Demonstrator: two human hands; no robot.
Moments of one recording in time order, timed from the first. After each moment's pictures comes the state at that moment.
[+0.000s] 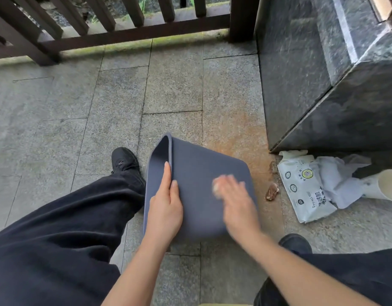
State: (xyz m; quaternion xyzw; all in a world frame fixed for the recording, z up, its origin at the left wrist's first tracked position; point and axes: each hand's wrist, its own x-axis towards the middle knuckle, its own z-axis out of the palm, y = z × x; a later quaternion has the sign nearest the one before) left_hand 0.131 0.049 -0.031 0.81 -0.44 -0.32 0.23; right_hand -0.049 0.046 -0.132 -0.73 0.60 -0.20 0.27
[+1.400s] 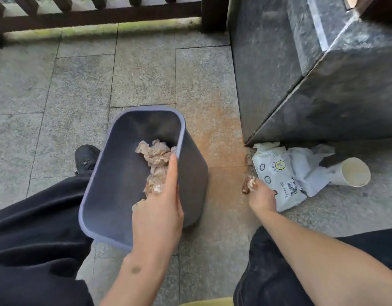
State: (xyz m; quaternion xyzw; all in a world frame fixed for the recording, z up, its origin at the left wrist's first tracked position) left_hand 0.079 0.047 -0.001 0.77 -0.62 -0.15 0.02; right_hand -0.162 0.012 -0.195 -0.44 0.83 -0.02 0.33
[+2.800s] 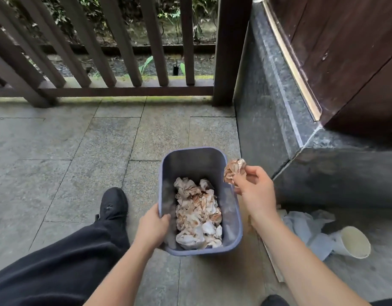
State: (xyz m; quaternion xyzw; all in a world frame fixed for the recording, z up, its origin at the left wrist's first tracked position) left_hand 0.142 -0.032 -0.046 0.81 -0.40 -0.40 0.17; right_hand -0.093 -0.099 0.001 -0.36 0.67 -0.45 0.46
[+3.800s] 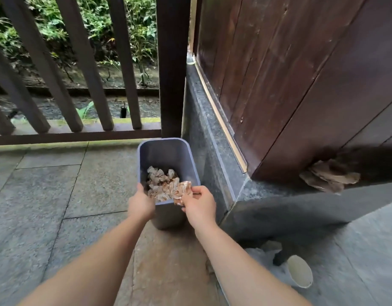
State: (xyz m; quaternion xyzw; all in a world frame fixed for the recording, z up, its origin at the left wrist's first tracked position) left_hand 0.050 -0.243 -0.030 0.79 -0.47 -0.36 0.16; right_hand -0.093 -0.189 0.022 -0.33 0.73 -0.42 0.43
